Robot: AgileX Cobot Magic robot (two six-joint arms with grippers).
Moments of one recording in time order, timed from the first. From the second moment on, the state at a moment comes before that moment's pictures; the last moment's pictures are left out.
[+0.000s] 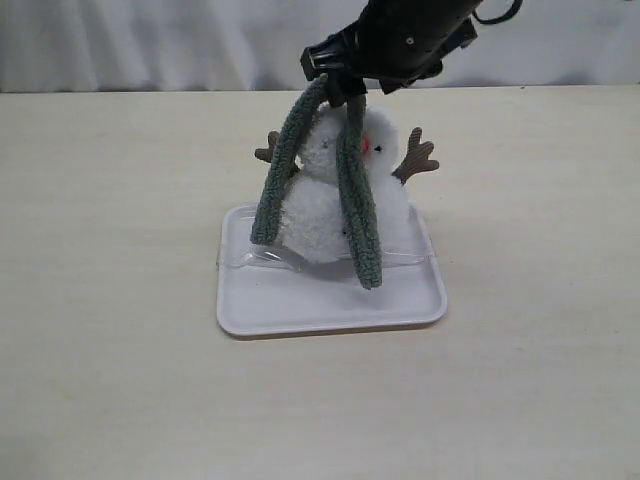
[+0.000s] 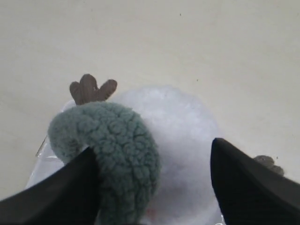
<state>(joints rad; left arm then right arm) -0.01 0.00 0.00 0.10 0.34 -0.05 0.44 1.90 -1.69 0.02 0.89 0.08</state>
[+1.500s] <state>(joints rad) -0.01 0.00 0.00 0.10 0.34 -0.05 0.33 1.78 -1.69 0.31 1.07 -0.11</state>
